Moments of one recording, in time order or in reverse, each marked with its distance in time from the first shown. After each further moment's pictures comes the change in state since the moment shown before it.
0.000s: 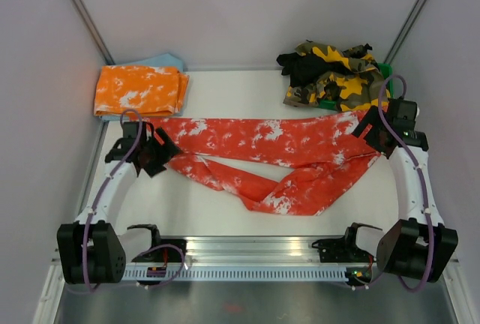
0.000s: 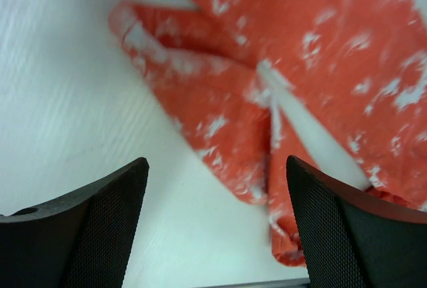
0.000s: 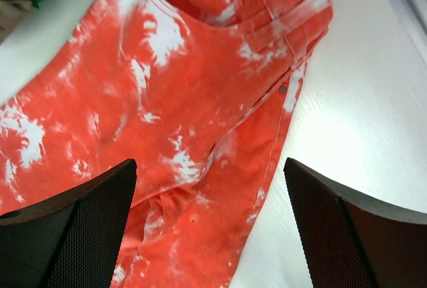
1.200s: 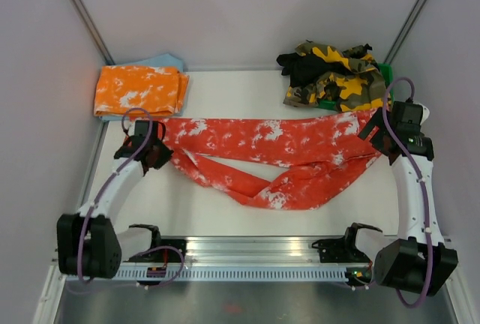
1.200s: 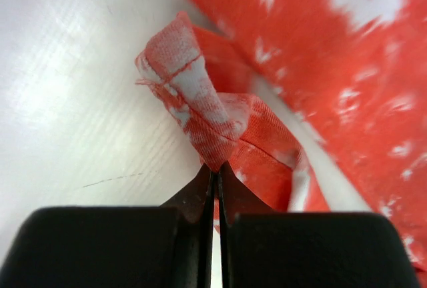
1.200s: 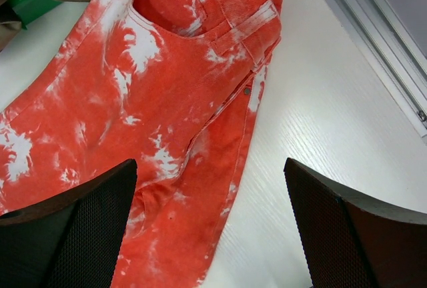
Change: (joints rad) left arm -0.140 0.119 -0.103 0.096 -0.244 -0.168; right arm 0.000 -0.092 0.016 -0.091 0.099 -0.002
